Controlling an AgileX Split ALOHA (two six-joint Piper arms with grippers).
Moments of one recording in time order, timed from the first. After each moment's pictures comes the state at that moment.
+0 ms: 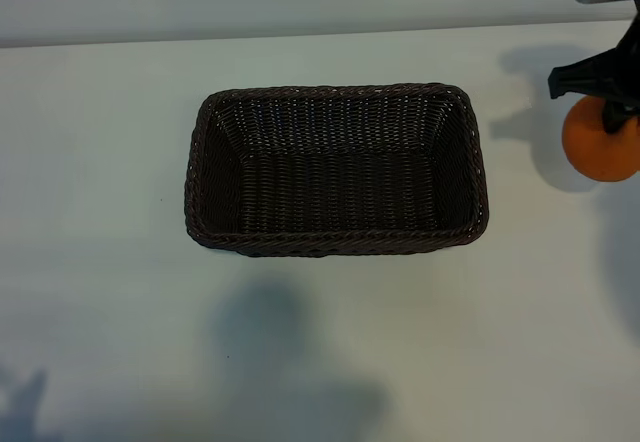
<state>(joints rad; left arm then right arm) -0.17 -0.01 -0.50 -0.02 1.09 0.01 0.03 1.71 -1.30 -0.05 0.99 0.18</state>
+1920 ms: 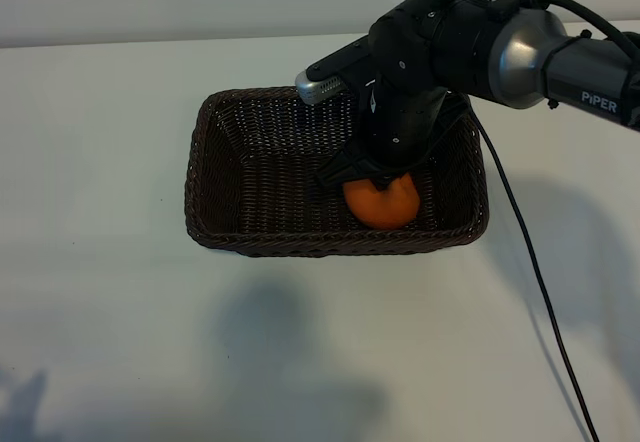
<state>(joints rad) -0.17 -0.01 -0.50 -0.02 1.09 0.01 0.53 2.05 -1.54 -0.03 0.90 0.15</state>
